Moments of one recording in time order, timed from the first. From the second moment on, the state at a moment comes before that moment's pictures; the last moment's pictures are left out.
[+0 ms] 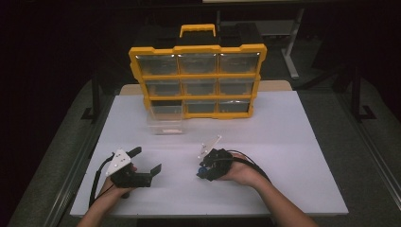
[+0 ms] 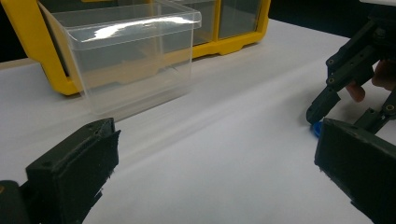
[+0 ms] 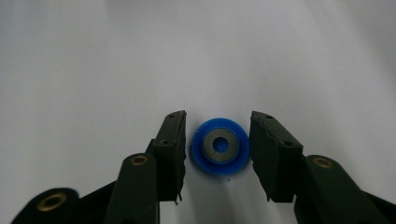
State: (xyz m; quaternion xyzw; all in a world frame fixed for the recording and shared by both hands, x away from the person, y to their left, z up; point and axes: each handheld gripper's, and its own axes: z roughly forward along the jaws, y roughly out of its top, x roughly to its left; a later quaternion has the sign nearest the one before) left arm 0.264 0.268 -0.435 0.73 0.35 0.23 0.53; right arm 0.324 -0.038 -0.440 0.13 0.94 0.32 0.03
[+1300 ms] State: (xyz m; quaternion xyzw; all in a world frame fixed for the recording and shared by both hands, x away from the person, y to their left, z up) left arm 0.263 0.267 -0.435 0.73 0.35 0.23 0.53; right arm 0.326 -0.044 -0.432 0.15 0.93 0.32 0.04
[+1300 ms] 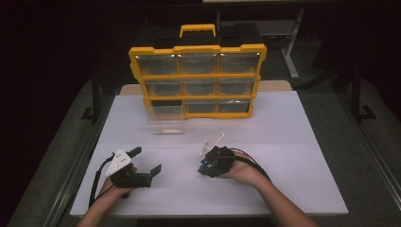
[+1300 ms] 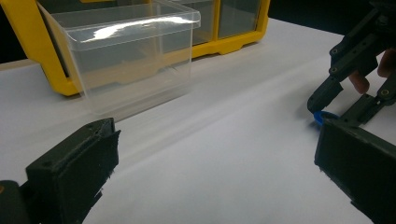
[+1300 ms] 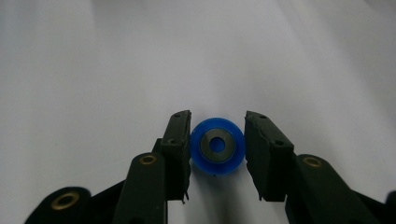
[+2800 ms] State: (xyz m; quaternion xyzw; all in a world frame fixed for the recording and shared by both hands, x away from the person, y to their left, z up) left arm 0.262 0.269 -0.435 0.74 0.35 0.23 0.53; right arm 0.347 -0.042 -0.399 0.20 0.92 0.35 0.04
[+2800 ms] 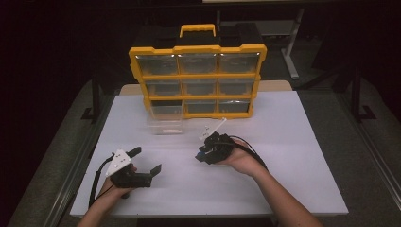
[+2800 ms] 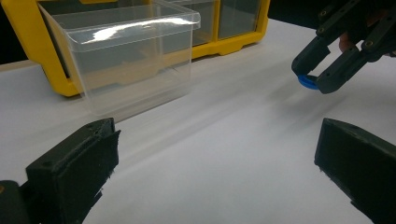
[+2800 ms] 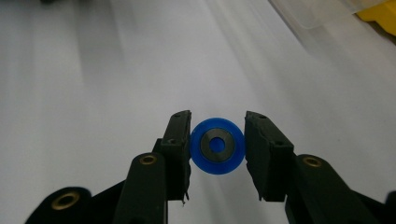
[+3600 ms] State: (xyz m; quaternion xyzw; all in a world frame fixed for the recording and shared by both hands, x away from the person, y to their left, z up) left arm 0.262 0.269 -0.434 0.74 0.35 0.23 0.53; right arm 0.363 -0.034 -0.384 0.20 0.91 0.36 0.04
